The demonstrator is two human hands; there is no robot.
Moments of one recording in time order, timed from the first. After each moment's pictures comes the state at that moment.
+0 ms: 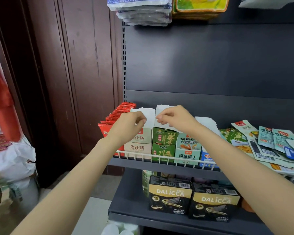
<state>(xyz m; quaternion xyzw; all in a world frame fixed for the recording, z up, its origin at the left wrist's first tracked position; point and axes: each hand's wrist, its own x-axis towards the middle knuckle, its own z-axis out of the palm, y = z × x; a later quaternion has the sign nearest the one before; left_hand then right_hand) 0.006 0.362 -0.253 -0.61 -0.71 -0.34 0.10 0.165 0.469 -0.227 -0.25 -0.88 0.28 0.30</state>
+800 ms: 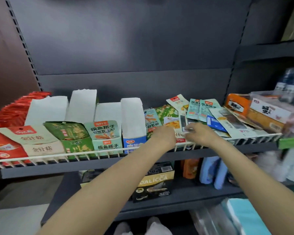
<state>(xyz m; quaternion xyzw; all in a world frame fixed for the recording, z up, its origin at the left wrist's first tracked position) 0.296 0.559 -0.319 -0.69 -0.72 -0.05 -0.06 0.426 0.607 -0.324 -0.55 -0.81 0.16 0.13</state>
